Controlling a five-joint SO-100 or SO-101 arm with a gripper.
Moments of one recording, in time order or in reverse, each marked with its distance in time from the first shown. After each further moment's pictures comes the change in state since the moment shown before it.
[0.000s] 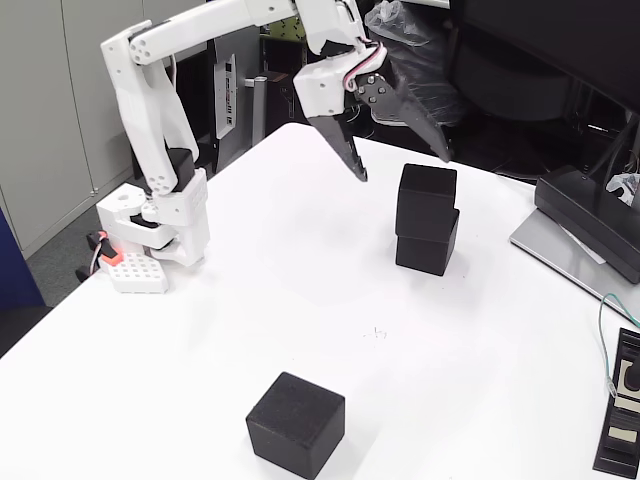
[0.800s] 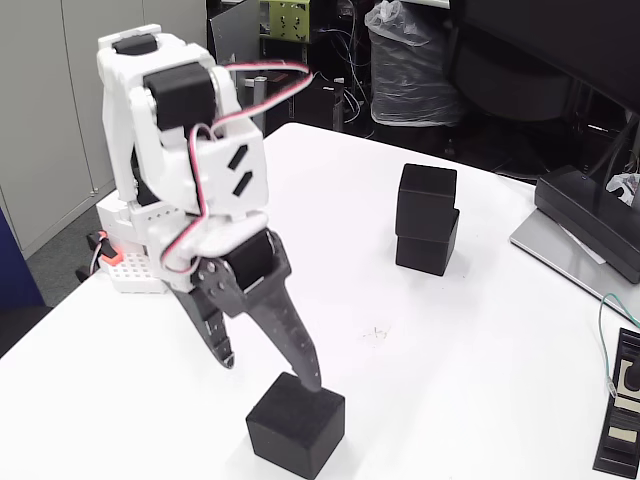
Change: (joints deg) arm 45.8 -8.4 10.5 -15.9 -29.5
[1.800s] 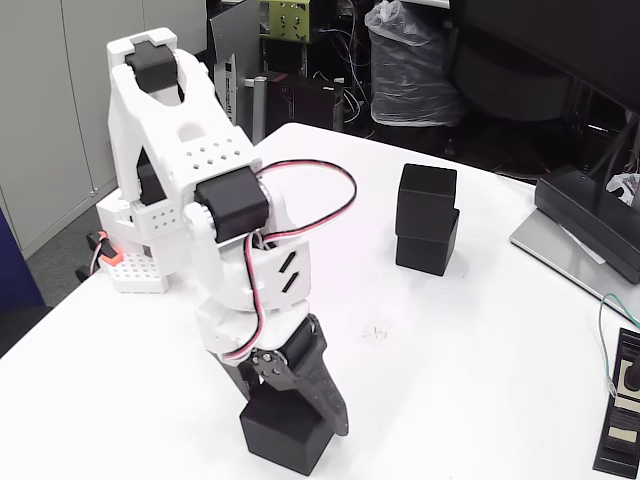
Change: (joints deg) arm -4.6 -14.5 7.0 -14.1 -0.1
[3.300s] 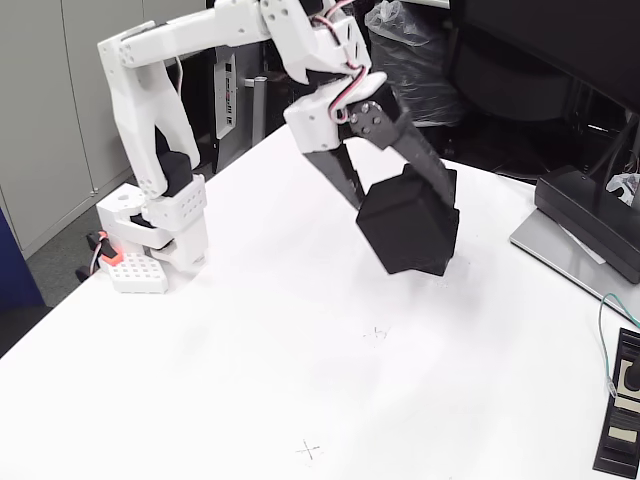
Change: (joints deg) arm -31.8 23.4 -15.2 20.4 24.2
